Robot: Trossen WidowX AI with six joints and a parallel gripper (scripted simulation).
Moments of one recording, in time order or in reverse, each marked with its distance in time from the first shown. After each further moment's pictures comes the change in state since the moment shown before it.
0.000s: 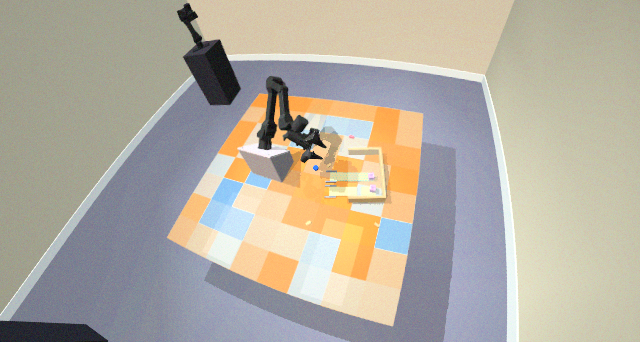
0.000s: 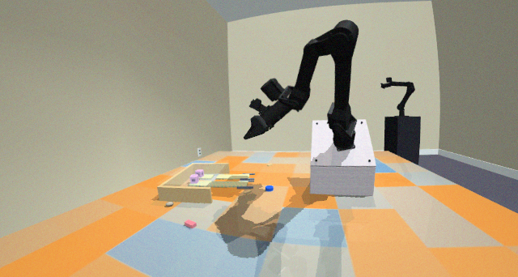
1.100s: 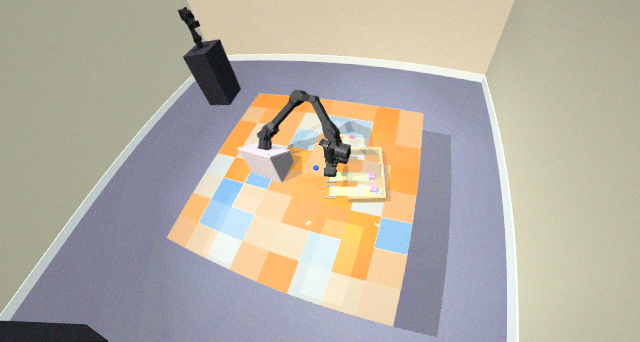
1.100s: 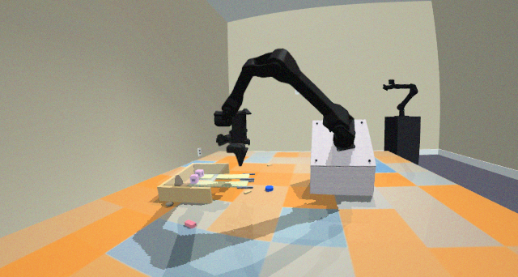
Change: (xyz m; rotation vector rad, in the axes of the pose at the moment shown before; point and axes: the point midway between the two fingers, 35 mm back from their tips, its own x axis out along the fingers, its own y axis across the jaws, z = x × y) arm 0.113 -0.009 -0.040 -0.140 0.876 0.079
